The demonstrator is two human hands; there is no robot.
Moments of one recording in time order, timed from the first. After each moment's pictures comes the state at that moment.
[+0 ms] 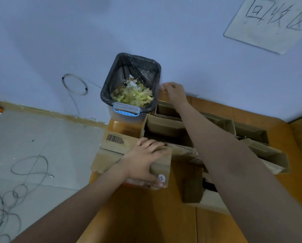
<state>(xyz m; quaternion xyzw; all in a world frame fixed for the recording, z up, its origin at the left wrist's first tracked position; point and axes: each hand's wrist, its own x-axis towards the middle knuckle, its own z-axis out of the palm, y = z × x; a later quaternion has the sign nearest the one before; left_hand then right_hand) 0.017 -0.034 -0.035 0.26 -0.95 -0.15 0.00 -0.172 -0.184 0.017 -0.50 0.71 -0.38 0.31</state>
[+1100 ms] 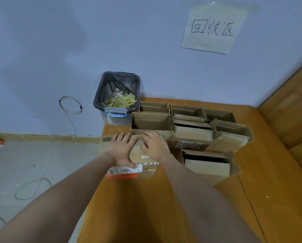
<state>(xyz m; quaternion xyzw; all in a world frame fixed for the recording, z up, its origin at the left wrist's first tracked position) 0.052 0.006 -0.018 0.37 -0.92 -0.07 -0.11 -0.123 0.054 -0.021 -0.72 0.68 -0.11 0.08</state>
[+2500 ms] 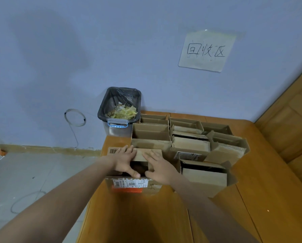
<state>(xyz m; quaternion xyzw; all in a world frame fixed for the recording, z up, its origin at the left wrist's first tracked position) 0.052 0.016 0.002 0.37 -0.87 -0.26 -0.18 -0.126 0.120 0.005 -0.71 0.66 -0.03 0.24</state>
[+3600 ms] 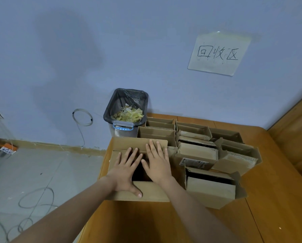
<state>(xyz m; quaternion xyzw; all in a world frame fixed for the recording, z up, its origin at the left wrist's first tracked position) 0.060 0.047 -0.021 0.38 -0.91 -0.09 -0.10 -0.113 0.075 -0.025 -0.71 0.70 -0.05 0.05</state>
